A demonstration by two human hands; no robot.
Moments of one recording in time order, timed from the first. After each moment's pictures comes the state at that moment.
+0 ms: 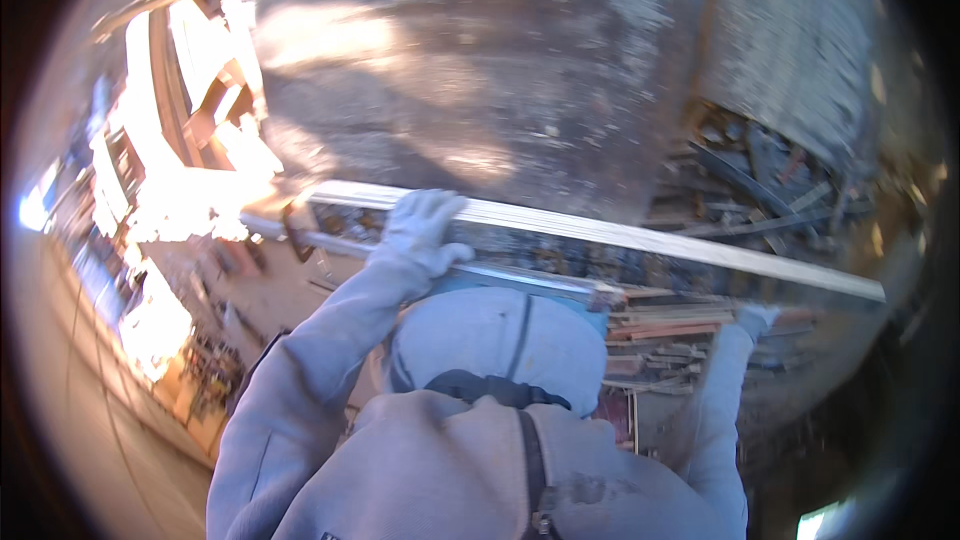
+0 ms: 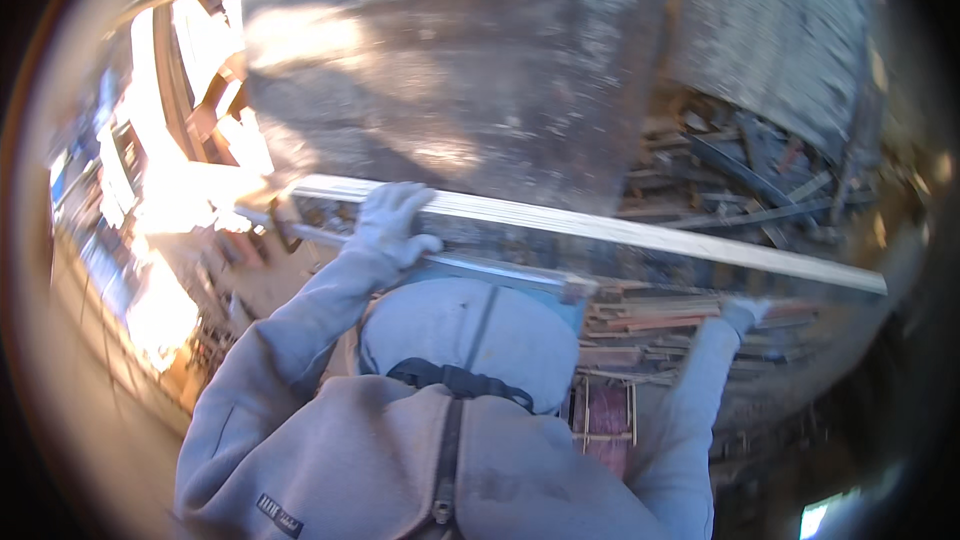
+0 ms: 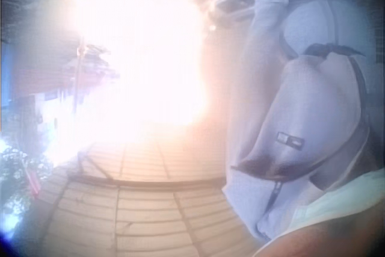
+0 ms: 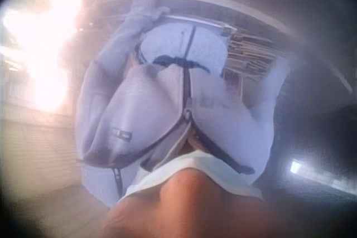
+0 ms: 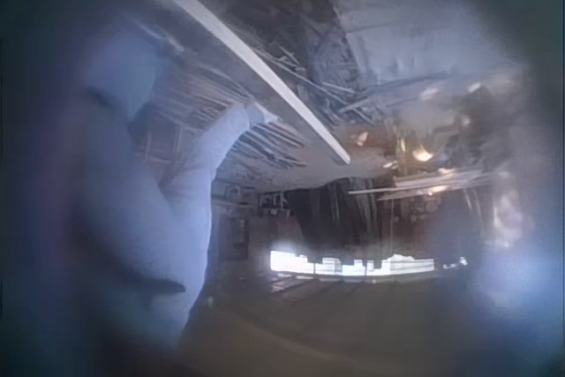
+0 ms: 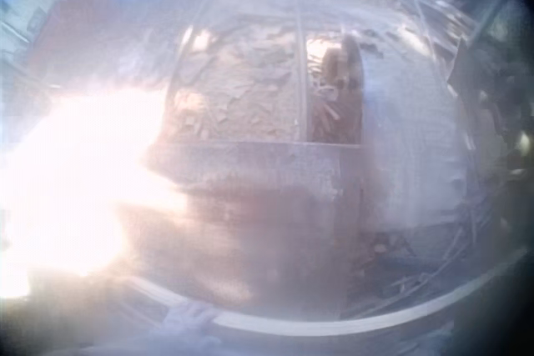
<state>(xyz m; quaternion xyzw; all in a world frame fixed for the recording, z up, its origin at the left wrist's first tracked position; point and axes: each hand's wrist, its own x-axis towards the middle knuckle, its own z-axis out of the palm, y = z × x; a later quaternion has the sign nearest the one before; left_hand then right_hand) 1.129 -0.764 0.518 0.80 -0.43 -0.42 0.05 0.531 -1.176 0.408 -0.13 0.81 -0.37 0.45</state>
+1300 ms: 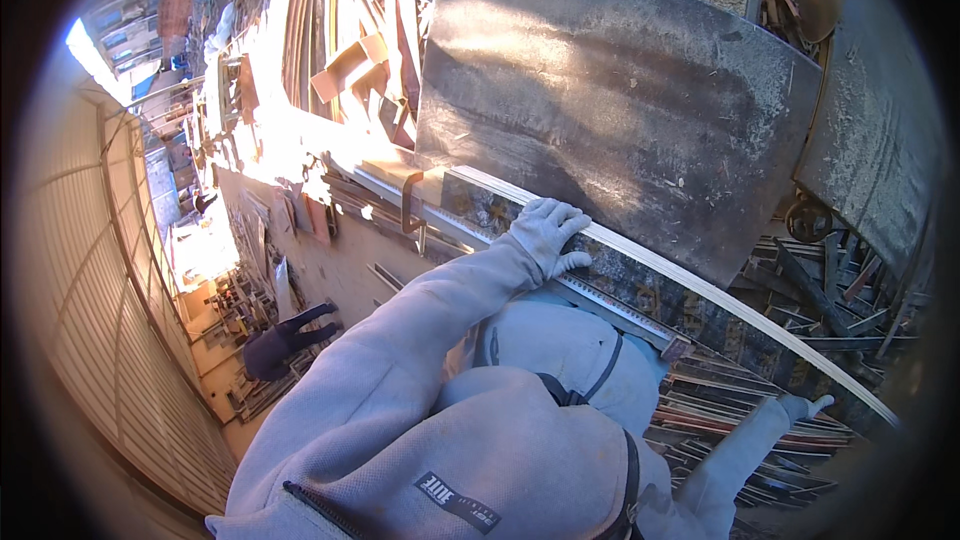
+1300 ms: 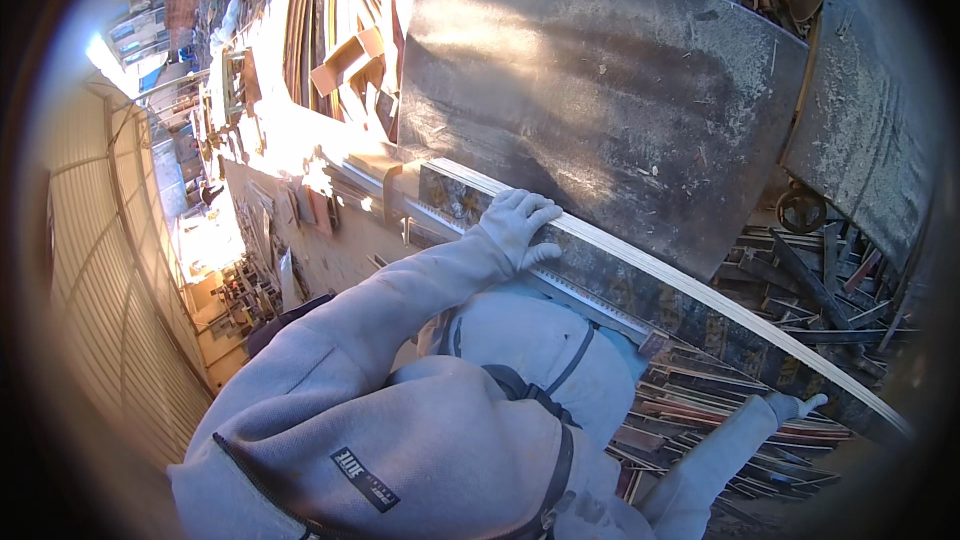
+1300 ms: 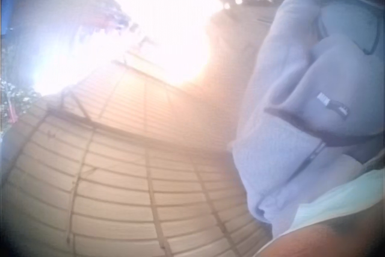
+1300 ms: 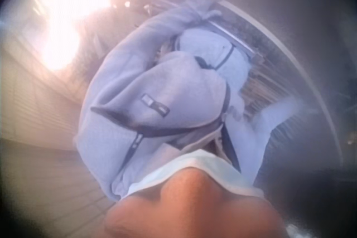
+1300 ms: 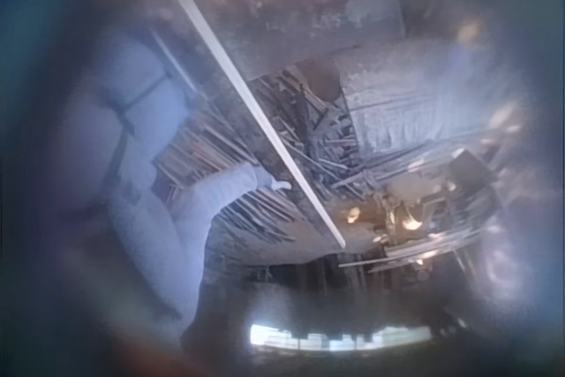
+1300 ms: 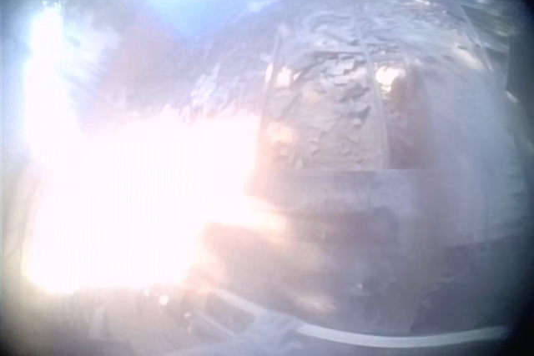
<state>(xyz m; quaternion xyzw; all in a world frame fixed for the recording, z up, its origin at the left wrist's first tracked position) 1.122 -0.747 0.496 0.80 -0.50 -0.32 0.08 0.615 -1.176 0.448 -0.12 0.78 -0.41 0.46</state>
